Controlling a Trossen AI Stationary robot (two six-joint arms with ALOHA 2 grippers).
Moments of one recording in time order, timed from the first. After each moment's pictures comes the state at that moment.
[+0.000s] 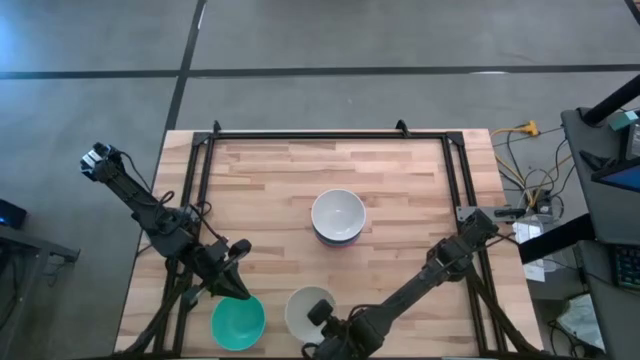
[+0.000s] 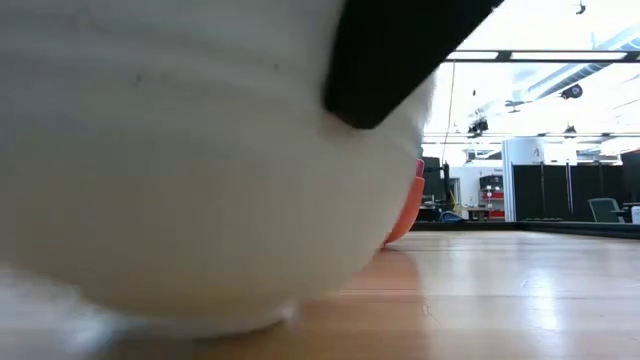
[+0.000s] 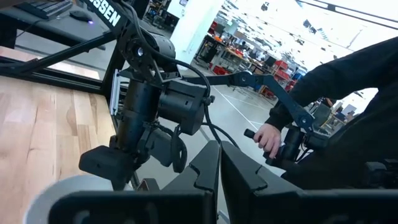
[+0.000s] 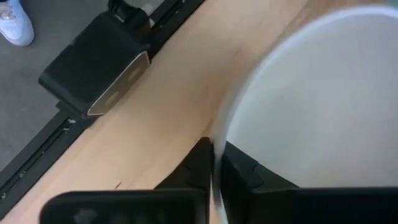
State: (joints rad) left arm -0.71 0.90 0.70 0.22 -0.10 -0.54; right arm 0.65 2.46 2.25 -1.04 0.18 -0.16
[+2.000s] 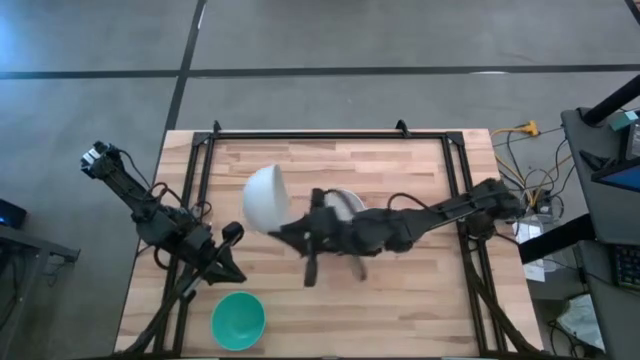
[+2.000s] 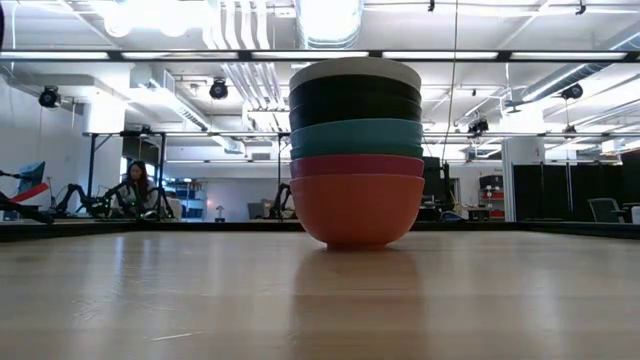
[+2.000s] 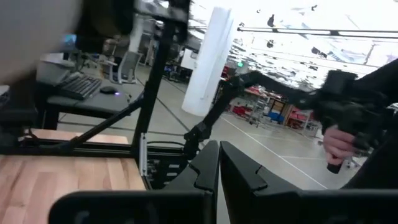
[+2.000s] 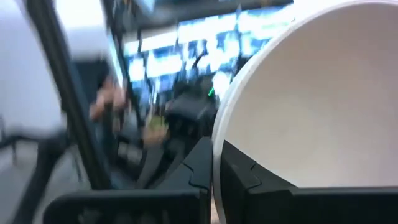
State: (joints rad) left arm -0.72 0.84 0.69 0.33 -0.24 -0.31; right arm 0.34 1.87 1.81 0.18 0.39 0.14
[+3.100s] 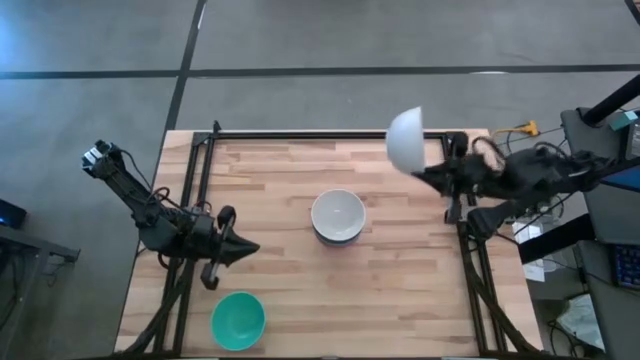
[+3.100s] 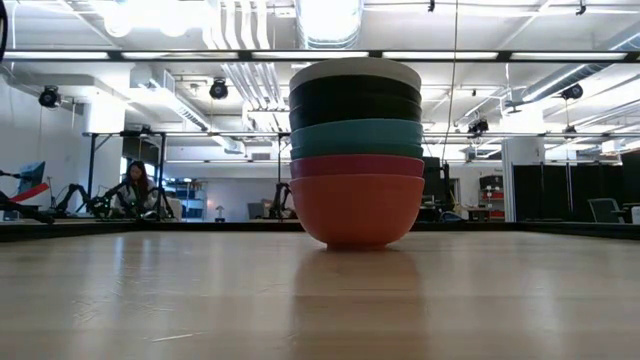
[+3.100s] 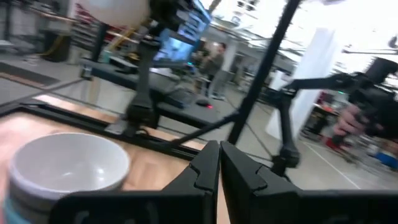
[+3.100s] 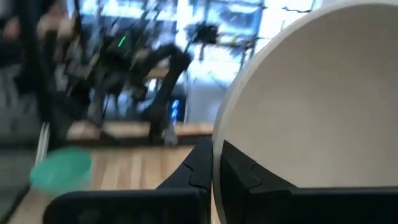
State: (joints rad) left arm -0.75 0.84 0.65 0.33 -0.71 -0.33; right arm 0.36 0.85 1.20 -0.45 0.54 -0.05
